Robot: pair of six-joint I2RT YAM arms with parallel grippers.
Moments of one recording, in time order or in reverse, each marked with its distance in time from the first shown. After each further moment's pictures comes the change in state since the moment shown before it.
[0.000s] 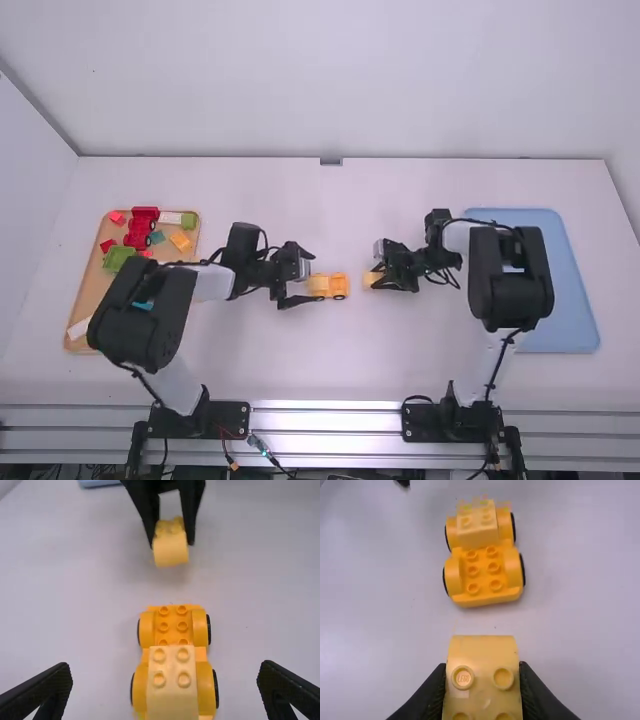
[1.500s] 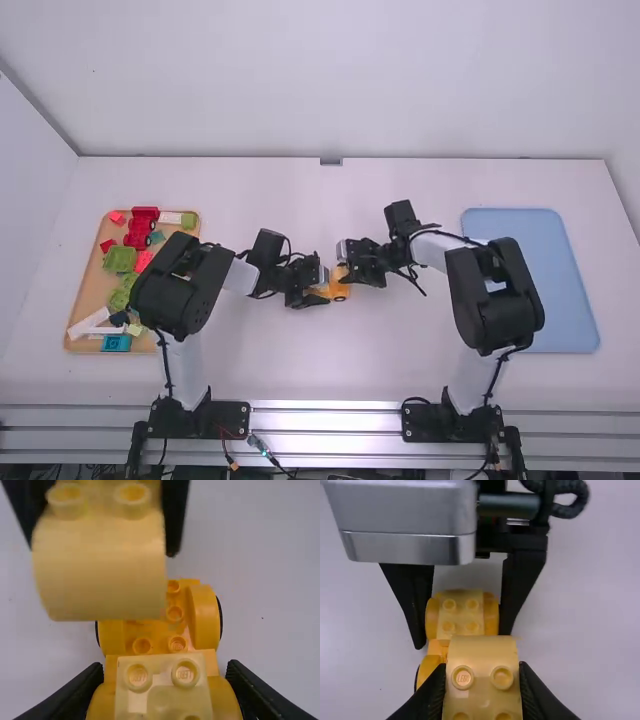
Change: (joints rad) left arm -0.098 0.216 0.092 0.015 -0.083 -0.047; right arm 0.236 -0.120 -0.088 0.358 0.035 0.254
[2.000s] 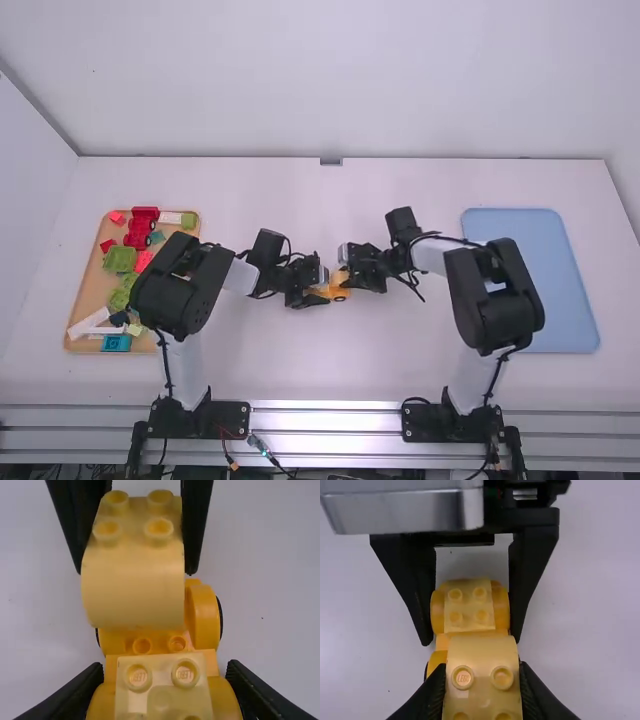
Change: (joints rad) left arm 0.000 0.000 0.000 -0.001 0.000 0.000; right arm -0.008 0.000 -0.059 0.071 0.010 0.085
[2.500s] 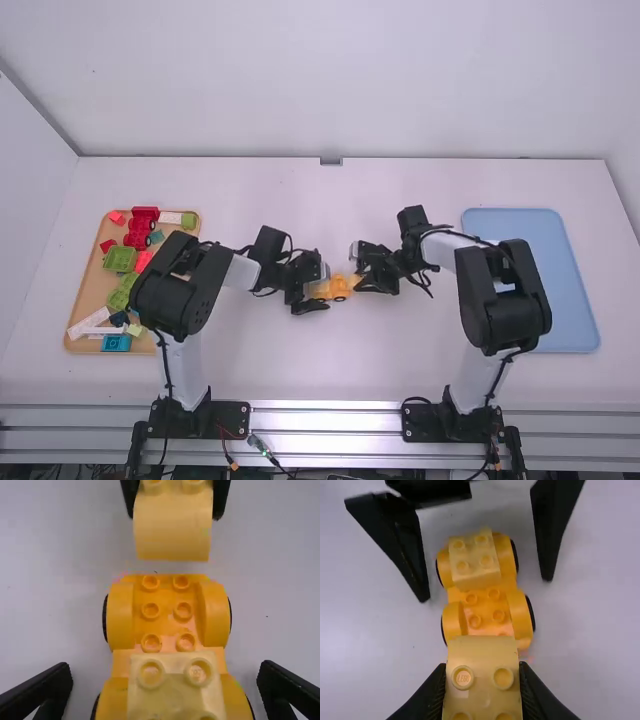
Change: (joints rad) left arm 0.000 -0.005 0.048 -0.116 -0.028 -0.012; right arm -0.061 -0.015 0.041 -0.216 0.089 0.008
